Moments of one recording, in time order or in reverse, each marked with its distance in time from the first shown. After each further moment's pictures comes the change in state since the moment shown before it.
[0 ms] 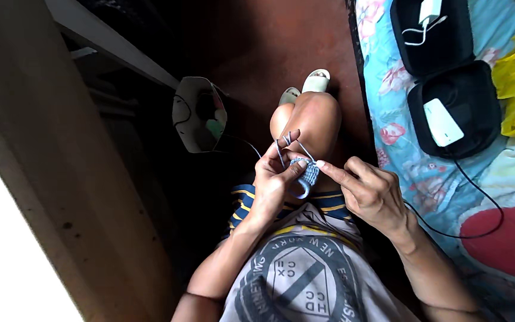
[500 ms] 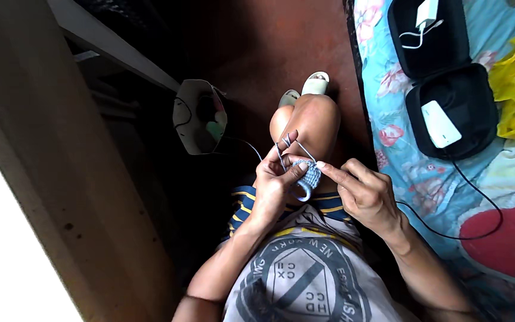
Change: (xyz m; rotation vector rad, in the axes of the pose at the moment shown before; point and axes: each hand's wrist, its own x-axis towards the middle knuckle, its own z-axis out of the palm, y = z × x) left_hand -0.003 -0.001 0.003 -0.106 0.013 -0.043; right_hand -0.004 -0.002 0.008 0.122 0.070 0.066
